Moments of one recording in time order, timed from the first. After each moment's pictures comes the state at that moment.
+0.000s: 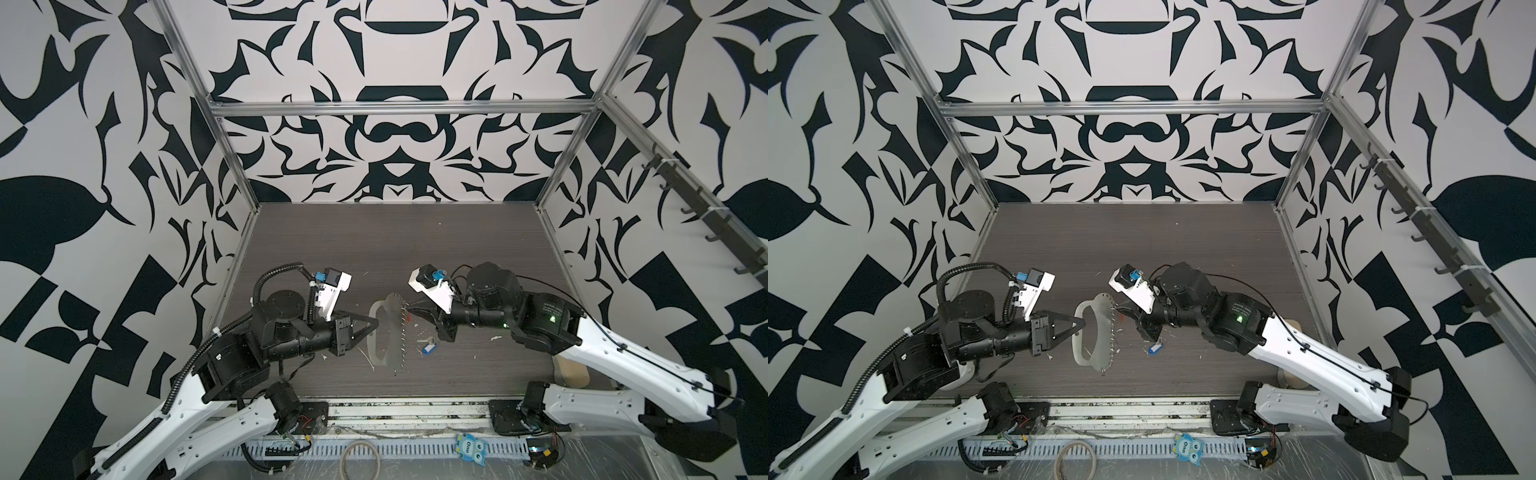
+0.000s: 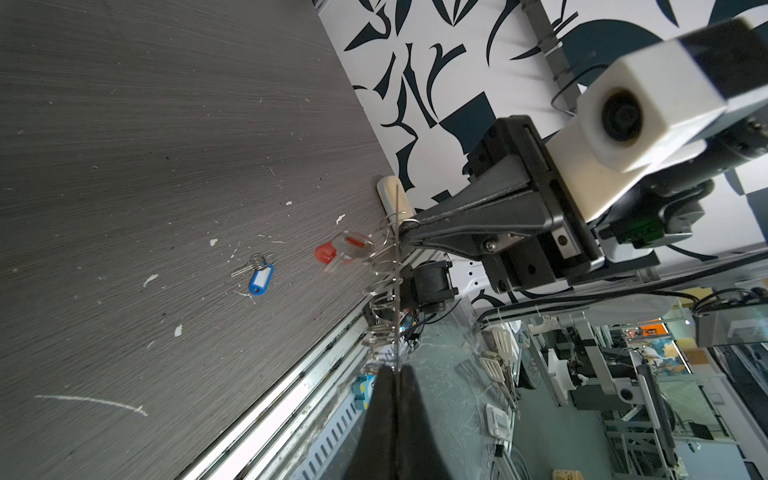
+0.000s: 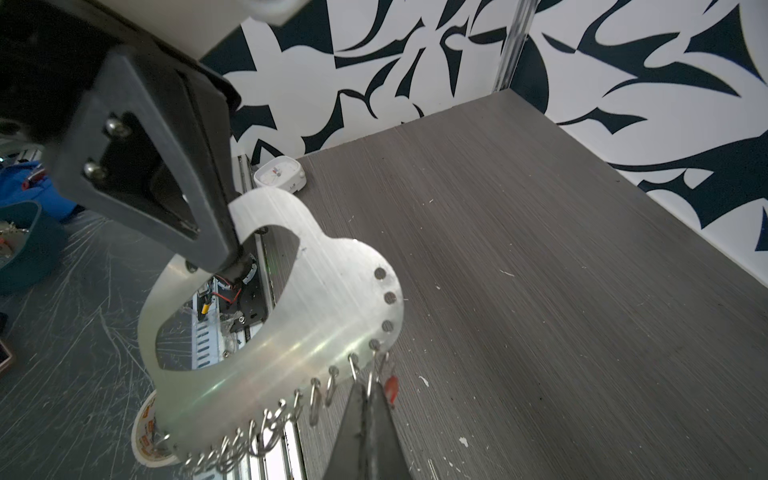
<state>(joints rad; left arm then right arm) -0.92 0.64 0.98 -0.69 0.30 -0.79 1.03 1.07 1.19 -0.62 -0.22 -0.02</state>
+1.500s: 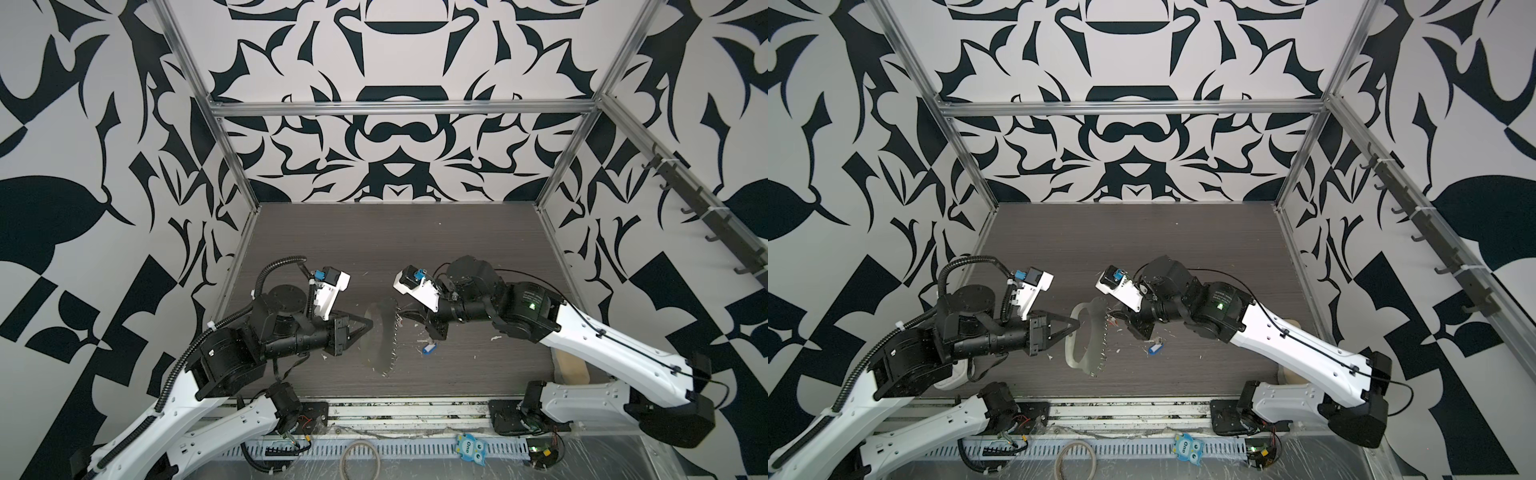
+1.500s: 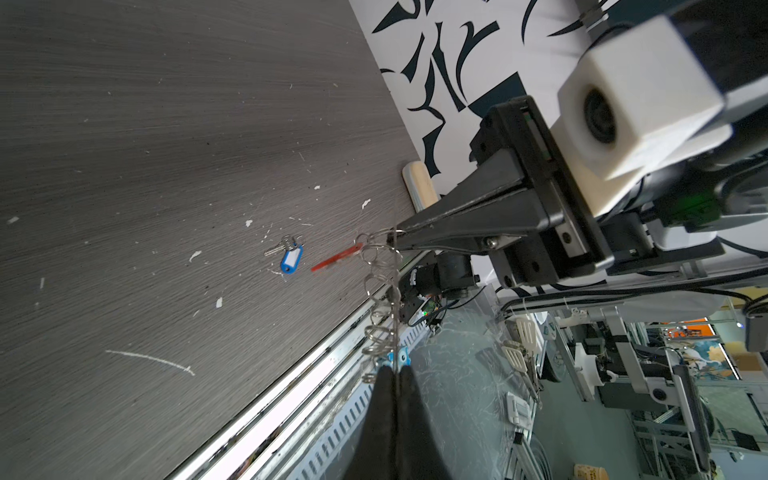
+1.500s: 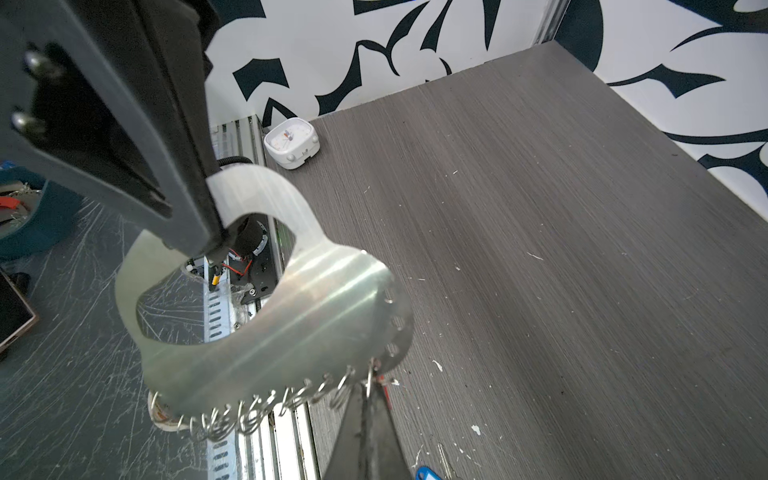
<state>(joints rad) -0.92 0.70 1.08 -0.85 0.28 -0.74 1.03 1.18 1.27 -0.71 -0.28 -0.06</state>
